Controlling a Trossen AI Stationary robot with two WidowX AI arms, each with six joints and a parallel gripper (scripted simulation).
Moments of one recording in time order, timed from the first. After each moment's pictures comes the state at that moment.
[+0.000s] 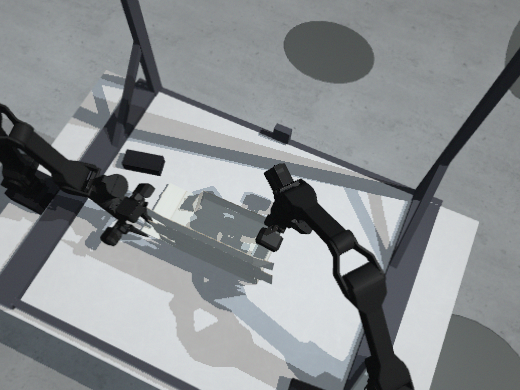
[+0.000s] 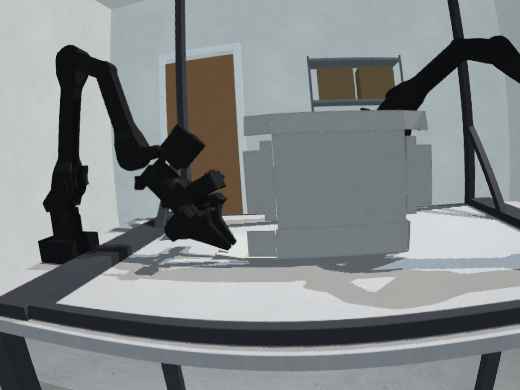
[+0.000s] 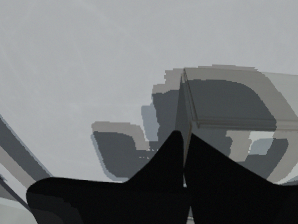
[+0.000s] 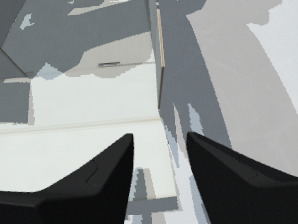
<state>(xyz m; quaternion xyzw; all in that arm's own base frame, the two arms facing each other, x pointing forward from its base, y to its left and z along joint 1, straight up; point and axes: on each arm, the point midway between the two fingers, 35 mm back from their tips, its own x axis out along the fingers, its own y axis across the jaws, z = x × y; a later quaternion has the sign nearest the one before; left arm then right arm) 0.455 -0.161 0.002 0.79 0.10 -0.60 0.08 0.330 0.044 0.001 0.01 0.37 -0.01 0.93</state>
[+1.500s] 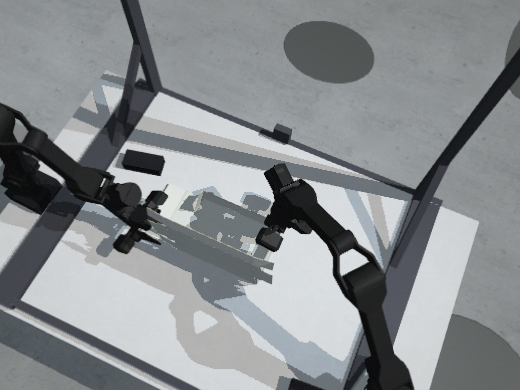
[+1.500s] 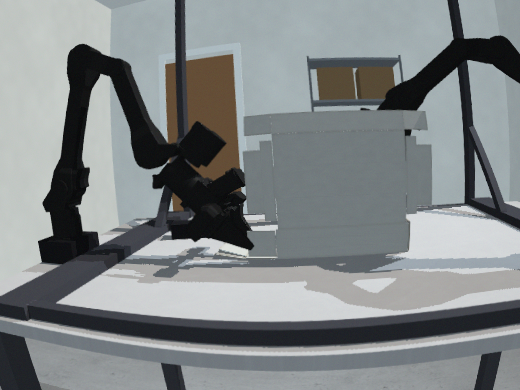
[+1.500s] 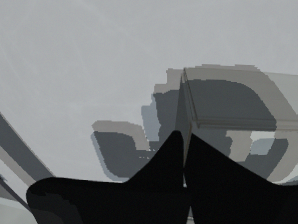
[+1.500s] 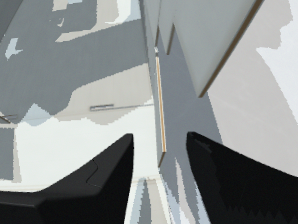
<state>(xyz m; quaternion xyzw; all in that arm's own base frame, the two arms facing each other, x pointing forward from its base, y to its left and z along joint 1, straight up) 0.455 -0.161 0.002 0.79 0.10 -0.60 0.08 0.372 0.041 0.002 0.01 0.37 -0.02 0.93</state>
